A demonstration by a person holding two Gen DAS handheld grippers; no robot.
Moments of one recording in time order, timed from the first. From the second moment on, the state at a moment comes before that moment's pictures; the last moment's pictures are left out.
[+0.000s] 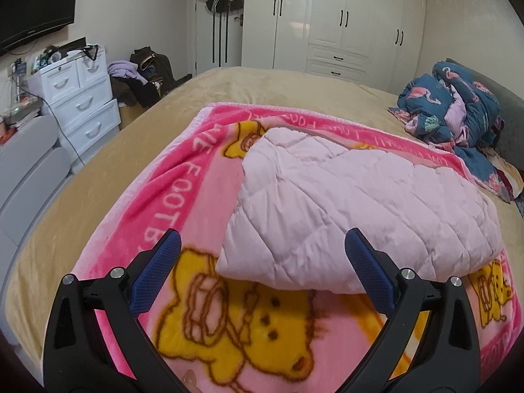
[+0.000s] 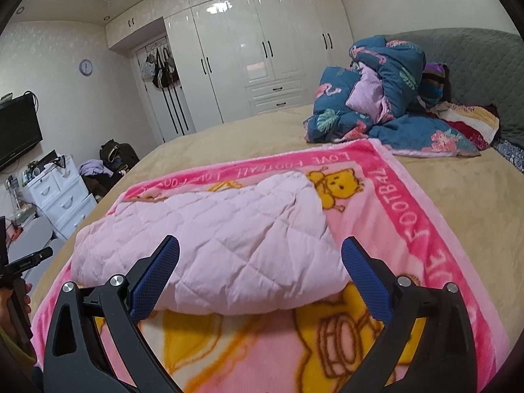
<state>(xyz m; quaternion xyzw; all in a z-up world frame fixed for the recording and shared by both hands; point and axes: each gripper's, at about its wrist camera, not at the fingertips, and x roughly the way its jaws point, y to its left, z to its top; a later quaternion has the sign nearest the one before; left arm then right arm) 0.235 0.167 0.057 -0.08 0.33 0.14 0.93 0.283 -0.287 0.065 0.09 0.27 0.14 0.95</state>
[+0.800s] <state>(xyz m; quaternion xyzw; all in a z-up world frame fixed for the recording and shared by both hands) 0.229 0.154 0.003 -0.12 0.40 0.12 0.90 0.289 -0.282 -0.008 0.16 0.35 0.11 0.92</state>
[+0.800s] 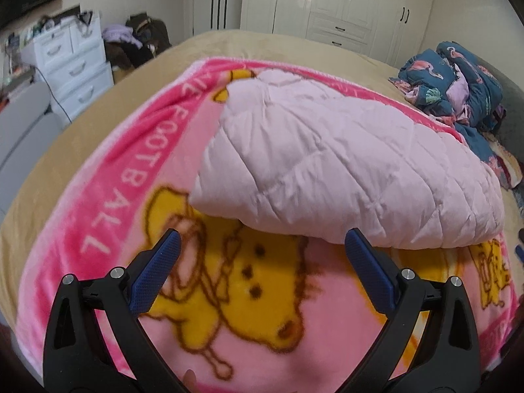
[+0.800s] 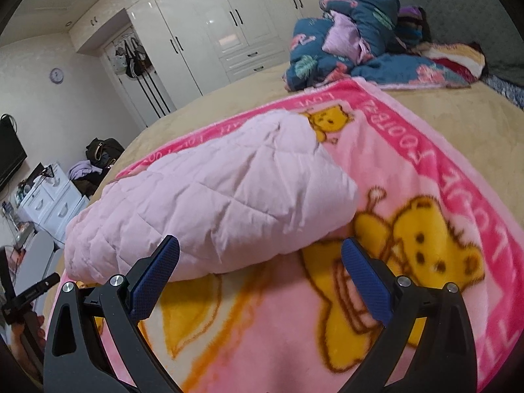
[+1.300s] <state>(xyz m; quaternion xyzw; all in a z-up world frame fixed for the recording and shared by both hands) 0.267 0.176 -0.036 -0.28 0.43 0.09 0.85 0.329 -0.300 -0.052 0.27 0.40 0.07 0.87</state>
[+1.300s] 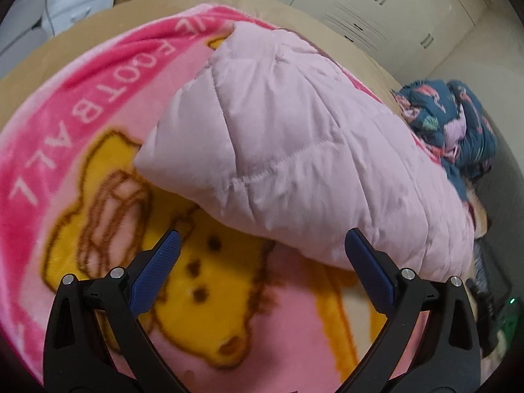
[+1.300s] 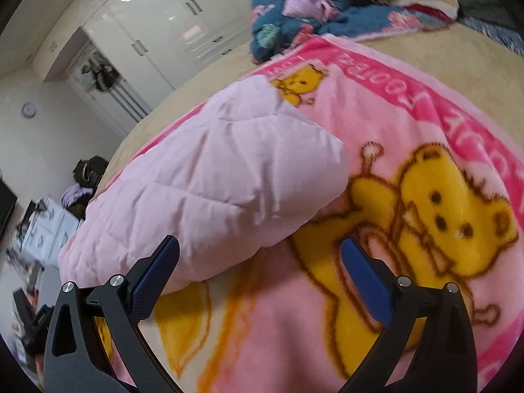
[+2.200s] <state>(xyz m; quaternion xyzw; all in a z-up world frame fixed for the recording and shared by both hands) 0.331 0.205 -0.079 -0.41 0.40 0.07 0.82 0.407 -0.297 -0.098 0.38 0.41 0.10 0.82</state>
